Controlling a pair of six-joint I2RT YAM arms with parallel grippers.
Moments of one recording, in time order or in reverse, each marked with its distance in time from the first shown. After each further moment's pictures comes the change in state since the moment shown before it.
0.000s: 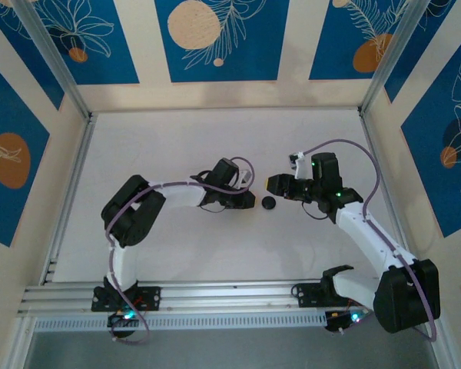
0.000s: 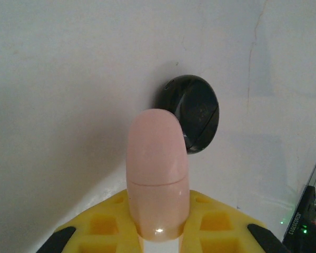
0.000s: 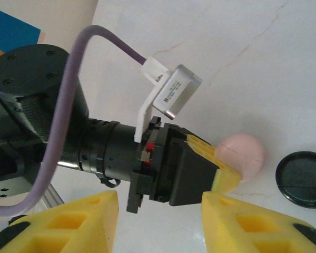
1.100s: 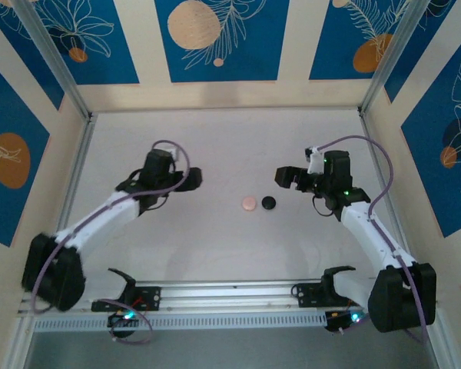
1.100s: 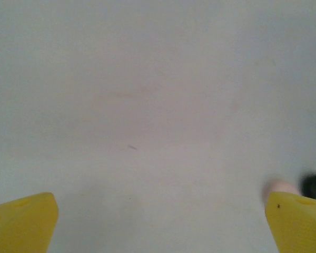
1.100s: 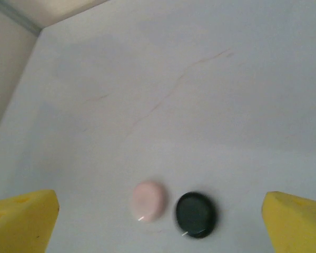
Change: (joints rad) left arm 0.301 -0.743 -0.347 -0.209 -0.574 0.212; right arm -0.130 0.008 -0.008 0.055 0.220 -0.197
